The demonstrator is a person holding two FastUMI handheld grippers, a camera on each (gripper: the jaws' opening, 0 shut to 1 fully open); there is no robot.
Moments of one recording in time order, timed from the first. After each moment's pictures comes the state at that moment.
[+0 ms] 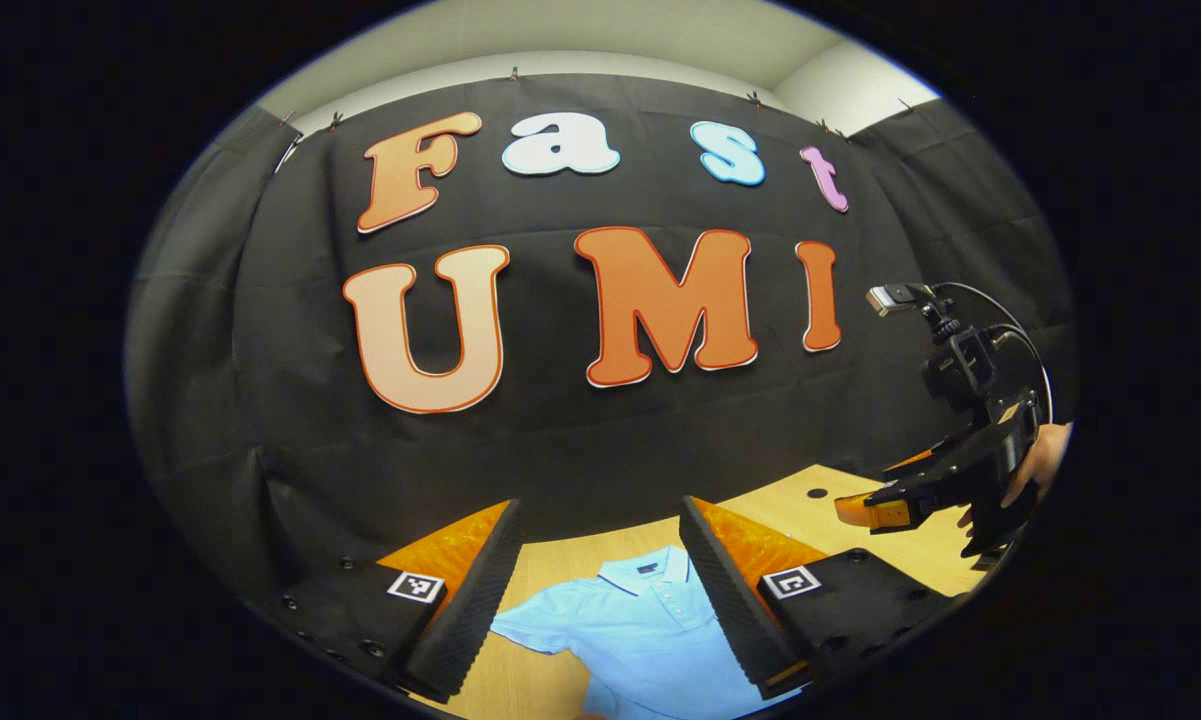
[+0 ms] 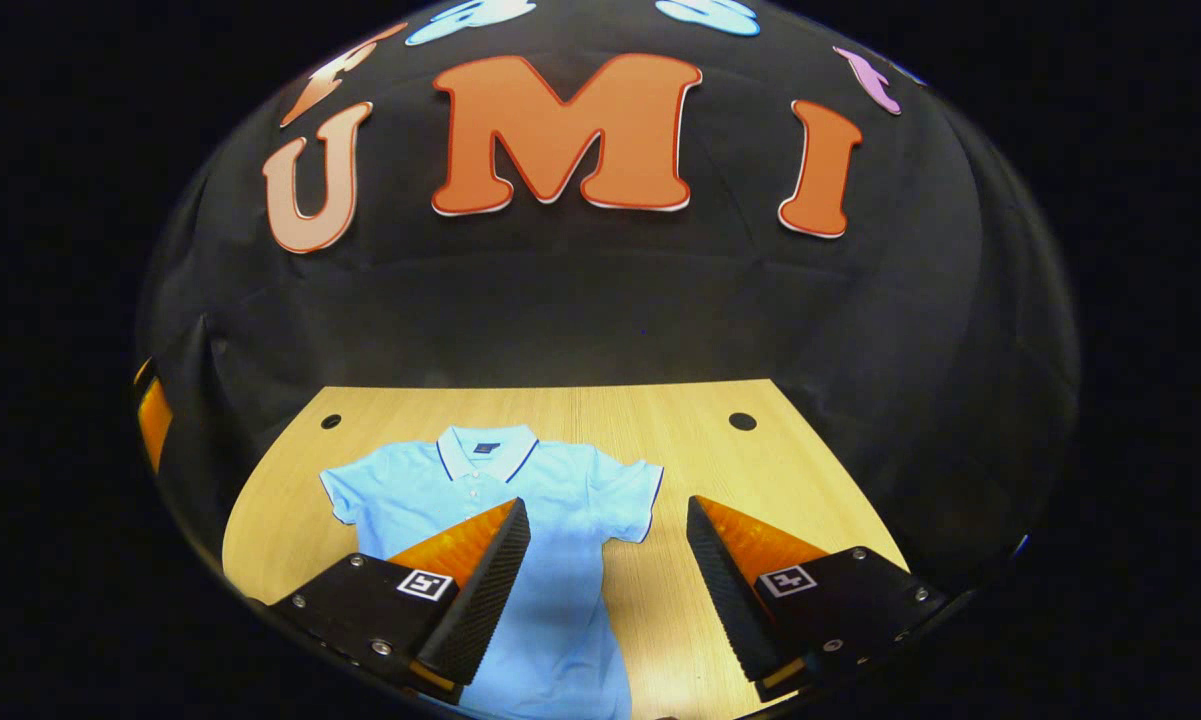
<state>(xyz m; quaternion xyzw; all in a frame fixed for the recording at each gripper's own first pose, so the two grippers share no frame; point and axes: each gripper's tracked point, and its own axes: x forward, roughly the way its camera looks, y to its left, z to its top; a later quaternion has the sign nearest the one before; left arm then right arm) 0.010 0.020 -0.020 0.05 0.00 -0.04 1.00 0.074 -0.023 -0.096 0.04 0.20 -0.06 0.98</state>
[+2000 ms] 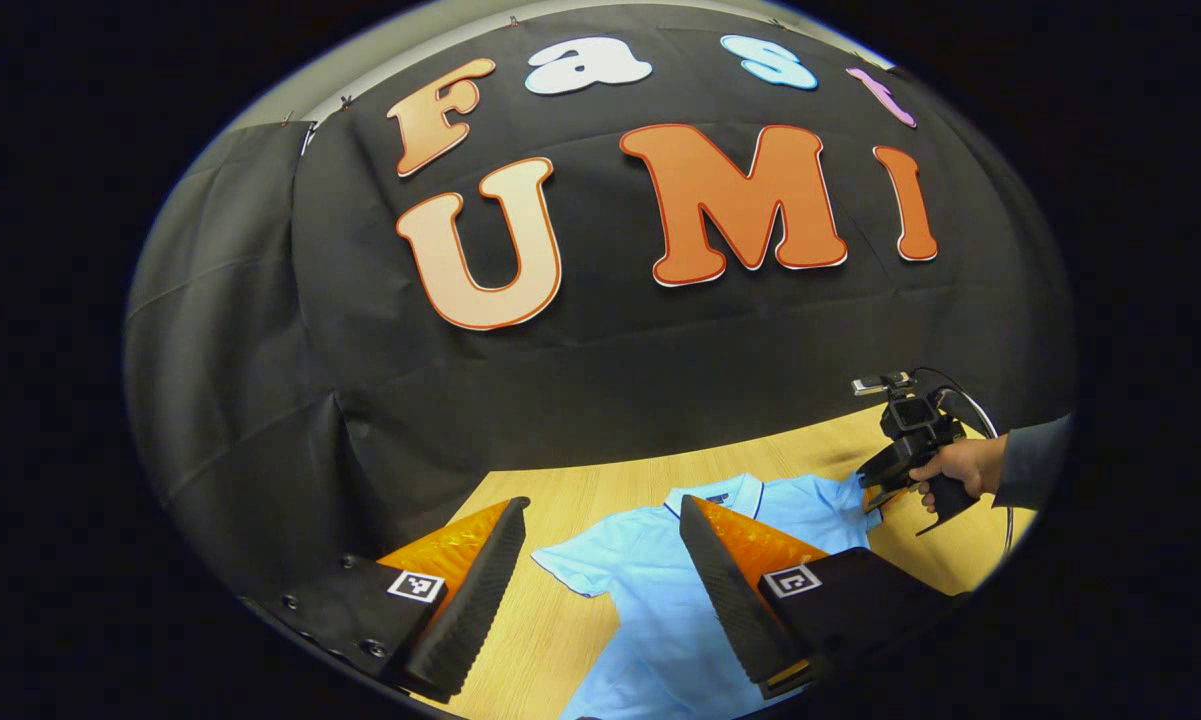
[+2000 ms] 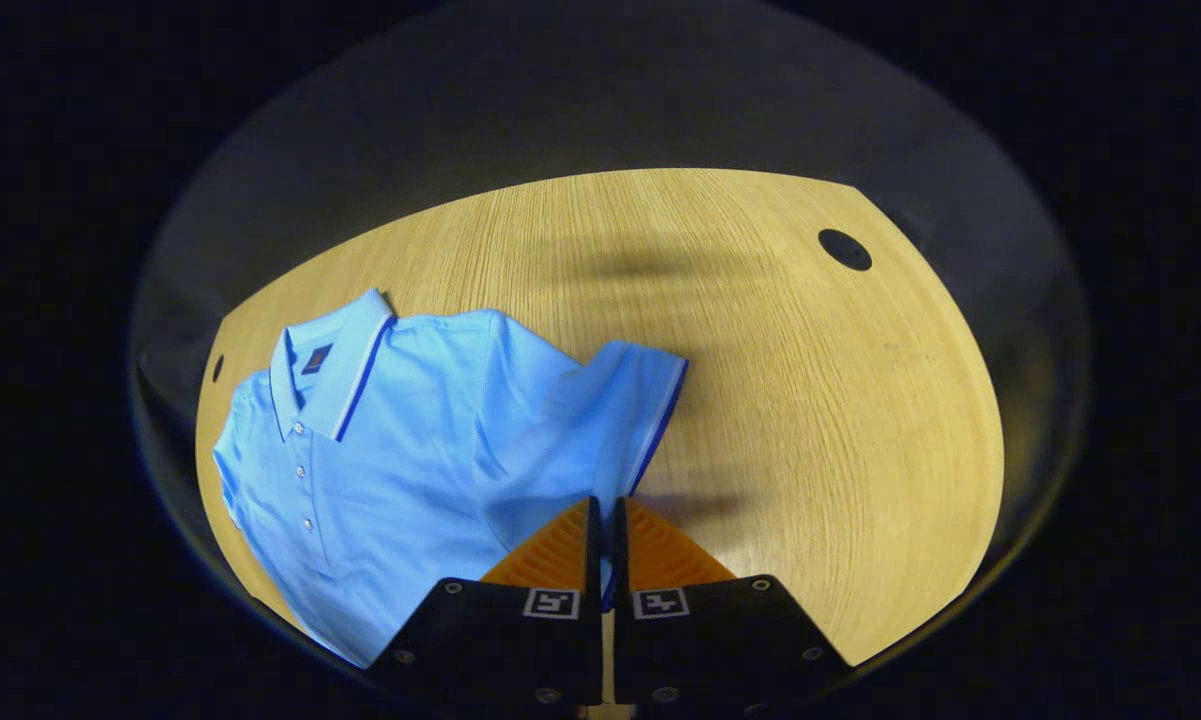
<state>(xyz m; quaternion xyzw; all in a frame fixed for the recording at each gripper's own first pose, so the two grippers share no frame) 0.017 0.024 -0.084 0.07 0.14 0.11 0.98 0.236 -0.047 -0.302 0.13 0.48 -0.01 0.87</state>
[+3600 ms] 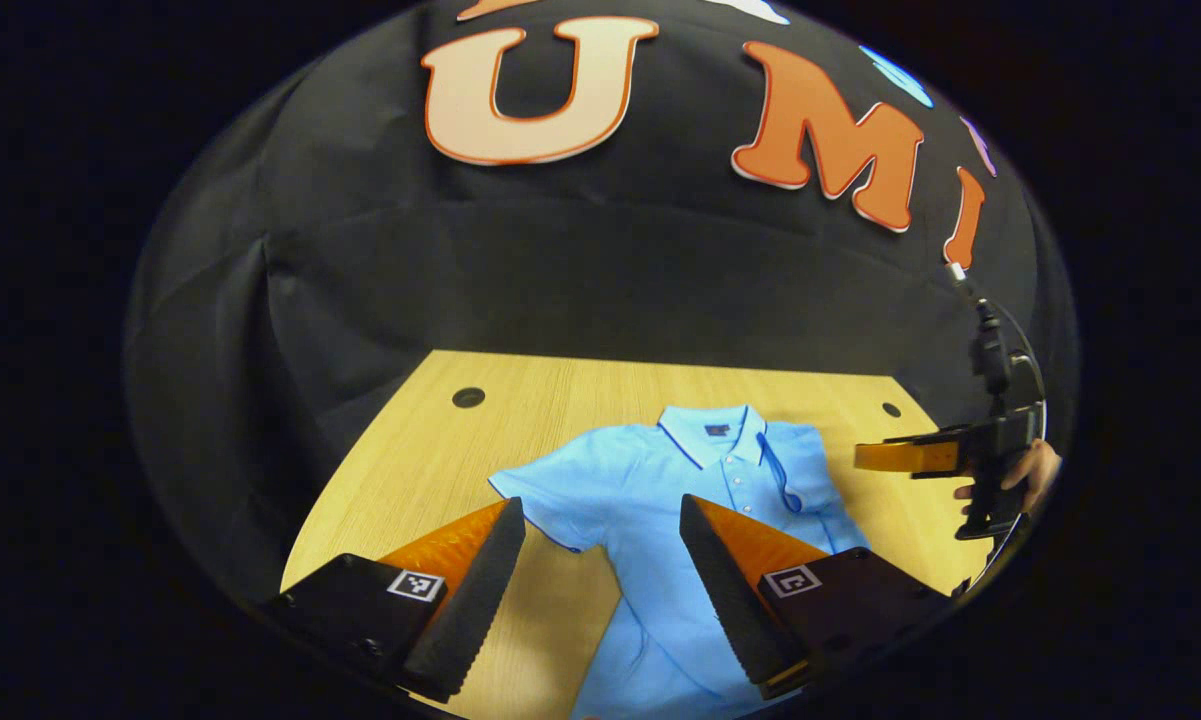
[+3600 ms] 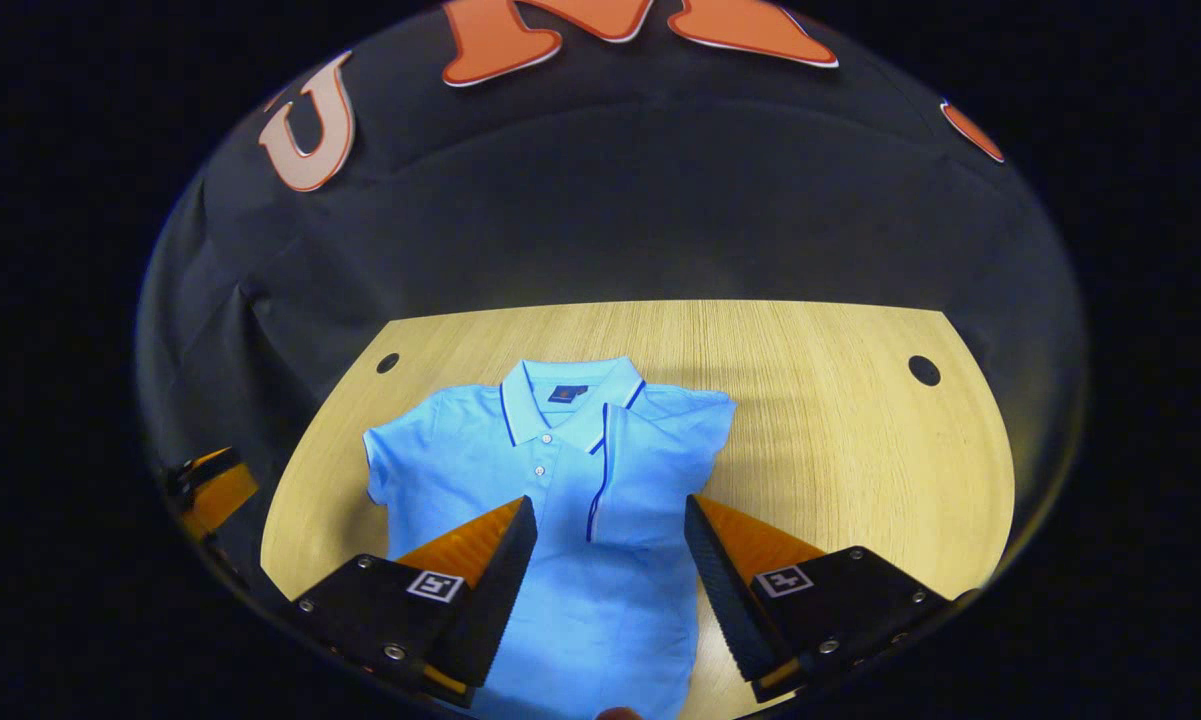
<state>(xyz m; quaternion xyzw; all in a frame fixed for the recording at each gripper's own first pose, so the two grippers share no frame) 0.087 0.115 -0.223 -0.07 0.31 0.02 0.95 0.176 0.057 -0.177 0.06 0.31 0.12 0.94</state>
